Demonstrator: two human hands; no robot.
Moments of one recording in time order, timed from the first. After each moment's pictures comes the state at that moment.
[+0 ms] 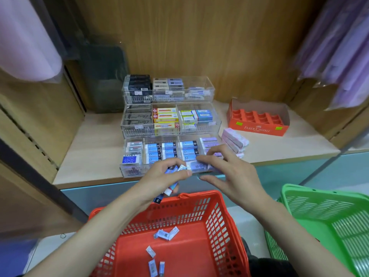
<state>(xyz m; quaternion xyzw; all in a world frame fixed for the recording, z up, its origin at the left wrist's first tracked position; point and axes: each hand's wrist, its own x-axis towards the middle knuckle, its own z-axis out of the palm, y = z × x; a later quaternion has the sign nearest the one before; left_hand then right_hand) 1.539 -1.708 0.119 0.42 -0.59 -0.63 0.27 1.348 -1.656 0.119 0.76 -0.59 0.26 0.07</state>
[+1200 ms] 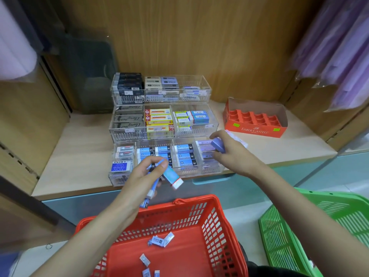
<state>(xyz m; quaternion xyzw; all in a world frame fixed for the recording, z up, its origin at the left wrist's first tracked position) 1.549 -1.728 0.101 0.47 -0.51 -0.62 0.38 1.316 -1.727 0.132 0.62 -0.72 0.21 -0.23</state>
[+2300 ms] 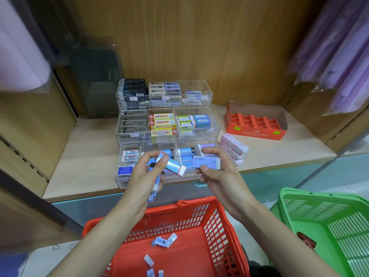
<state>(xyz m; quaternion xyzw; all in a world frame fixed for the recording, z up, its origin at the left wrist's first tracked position) 1.546 -1.732 0.113 0.45 -0.45 -0.62 0.46 1.380 -1.677 0.132 0.34 -0.47 0.60 -0.56</state>
